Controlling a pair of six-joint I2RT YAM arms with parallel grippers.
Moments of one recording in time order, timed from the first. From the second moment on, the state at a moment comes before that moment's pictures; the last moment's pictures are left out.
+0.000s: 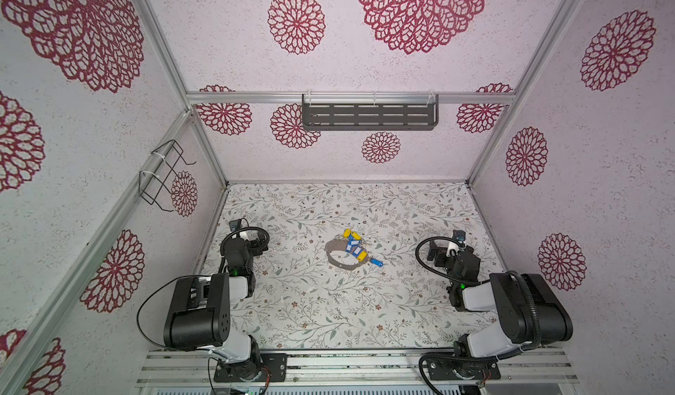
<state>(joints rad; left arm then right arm) 0.14 1.55 0.41 0.86 -0.12 -0.06 0.01 1.53 0.24 1.04 0.09 0.02</state>
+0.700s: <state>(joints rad) -0.05 1.30 0.38 0.70 -0.33 -0.04 0.09 1.14 0.22 0.80 0.25 0.04</state>
